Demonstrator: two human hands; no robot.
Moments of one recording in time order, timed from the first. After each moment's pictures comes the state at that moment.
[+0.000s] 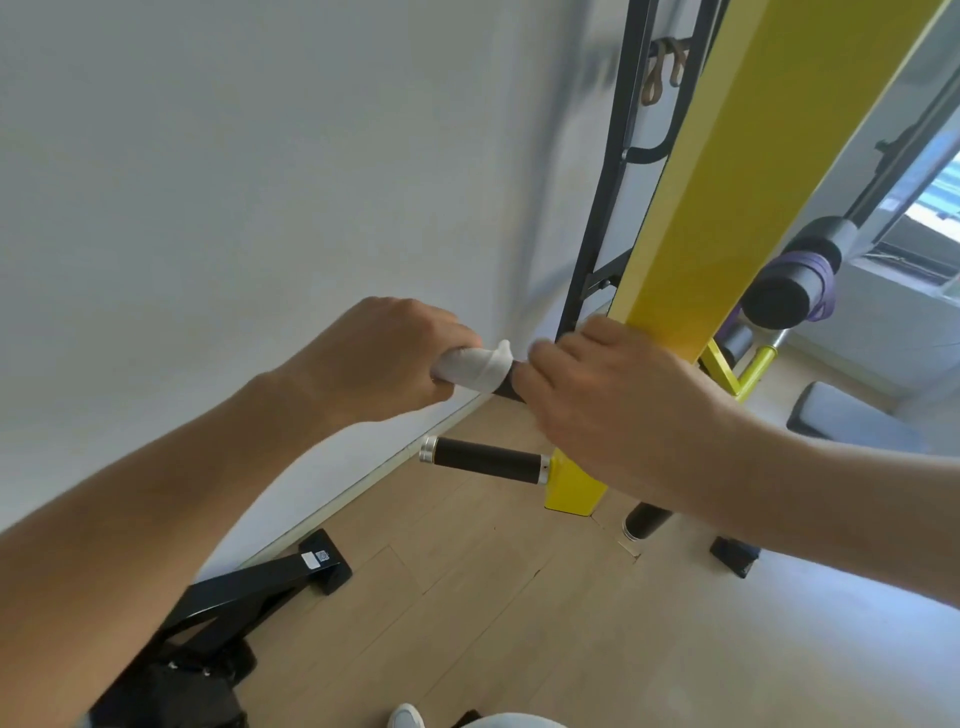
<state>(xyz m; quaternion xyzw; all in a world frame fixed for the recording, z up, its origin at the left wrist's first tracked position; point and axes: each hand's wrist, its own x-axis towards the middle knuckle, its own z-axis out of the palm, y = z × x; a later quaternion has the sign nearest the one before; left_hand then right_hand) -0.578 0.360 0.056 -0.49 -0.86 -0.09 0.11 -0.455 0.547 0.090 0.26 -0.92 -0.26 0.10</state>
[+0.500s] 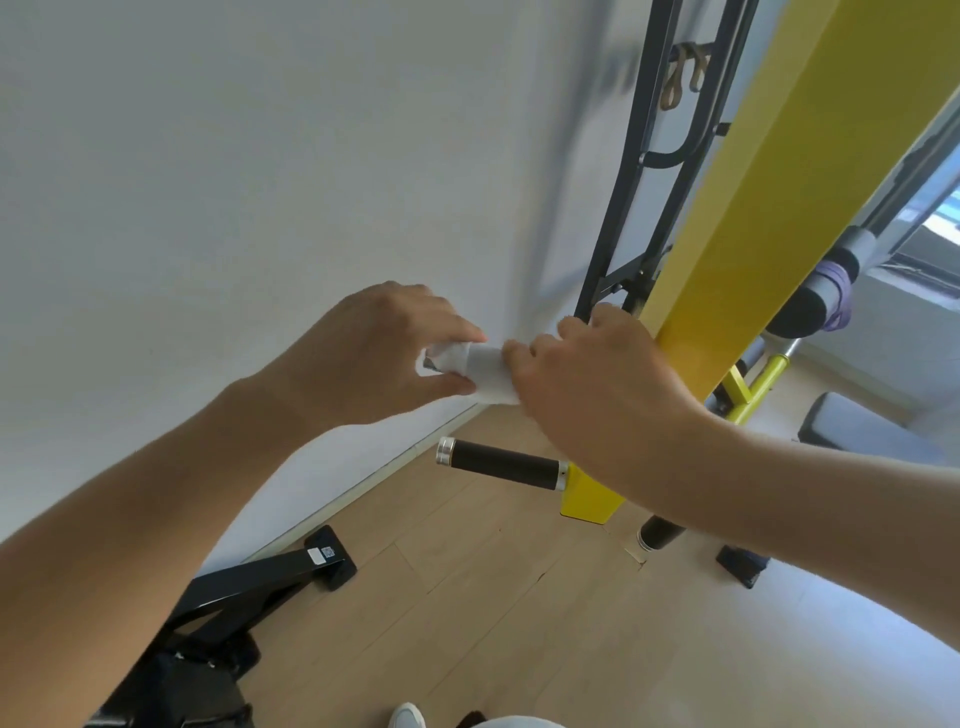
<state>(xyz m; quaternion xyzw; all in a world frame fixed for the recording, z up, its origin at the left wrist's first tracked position) -0.576 0.330 0.058 -0.48 -0.86 -0.13 0.13 -0.469 0.512 0.093 0.15 -0.96 -0.22 0.10</state>
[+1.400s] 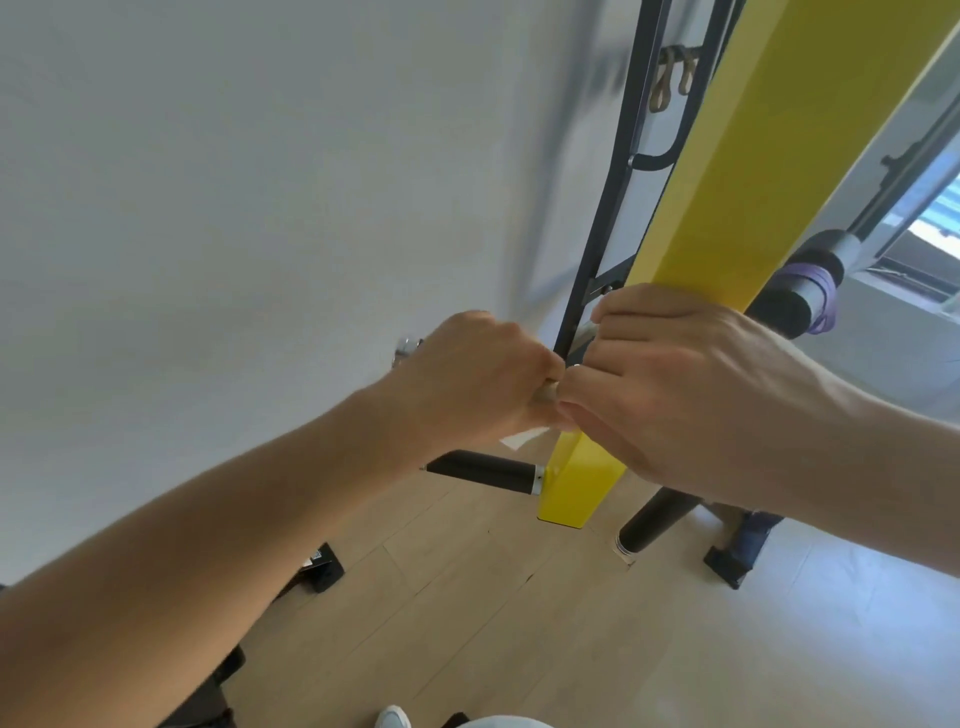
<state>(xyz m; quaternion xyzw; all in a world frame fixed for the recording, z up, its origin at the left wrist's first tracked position) -0.540 0.418 0.066 -0.50 -0.86 -0.03 0.12 -0.451 0.579 0.113 0.35 -0.90 -0.18 0.20</state>
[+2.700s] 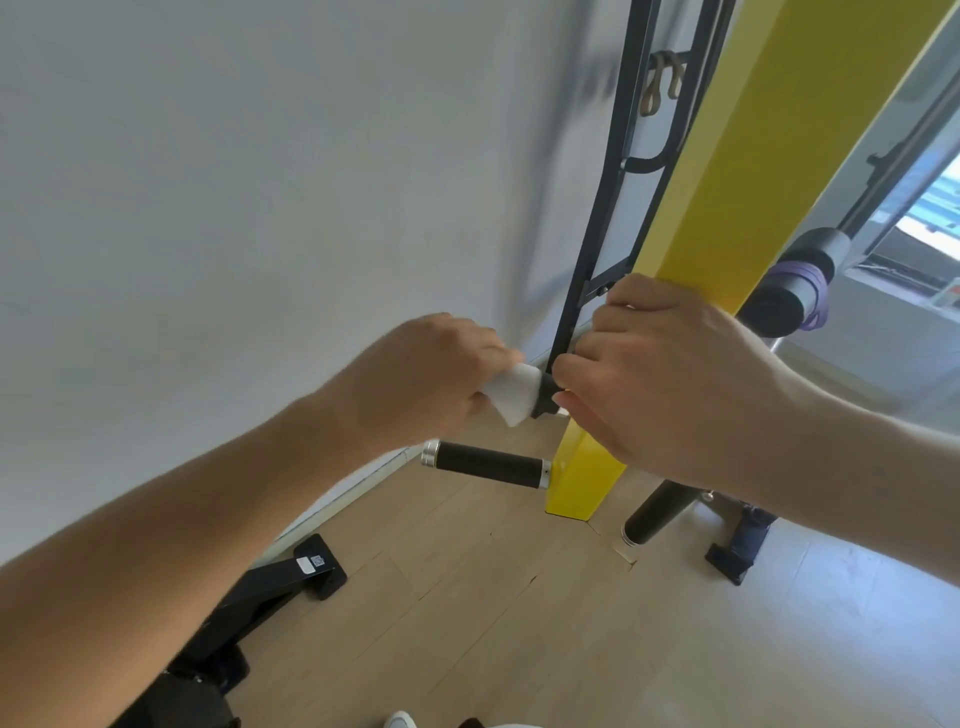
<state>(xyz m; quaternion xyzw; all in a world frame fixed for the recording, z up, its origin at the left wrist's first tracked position) -0.562 0.375 0.049 -0.54 -0.82 -0.06 0.17 -0.454 0.569 0.107 0.27 -0.91 -0.27 0.17</state>
